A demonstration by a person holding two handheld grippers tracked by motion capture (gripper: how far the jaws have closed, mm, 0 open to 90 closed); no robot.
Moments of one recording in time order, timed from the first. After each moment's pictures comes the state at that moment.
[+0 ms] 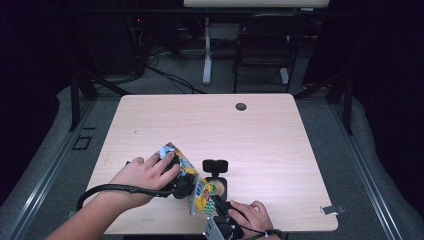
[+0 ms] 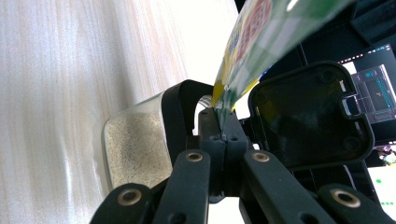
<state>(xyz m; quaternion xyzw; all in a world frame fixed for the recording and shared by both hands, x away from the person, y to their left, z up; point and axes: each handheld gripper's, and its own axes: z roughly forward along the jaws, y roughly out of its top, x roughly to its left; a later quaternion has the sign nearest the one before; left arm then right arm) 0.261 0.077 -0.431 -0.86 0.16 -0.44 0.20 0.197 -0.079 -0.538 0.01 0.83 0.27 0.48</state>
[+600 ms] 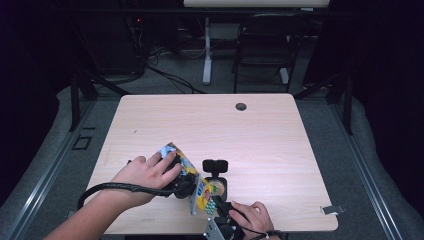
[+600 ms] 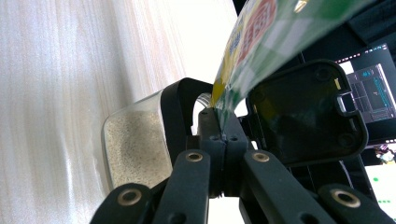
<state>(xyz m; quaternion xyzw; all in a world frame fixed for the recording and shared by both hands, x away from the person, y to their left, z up) 0.261 0.073 -0.429 -0.86 0.17 -0.44 0.20 0.194 -0.081 -0.537 0.01 0.83 0.27 0.49</state>
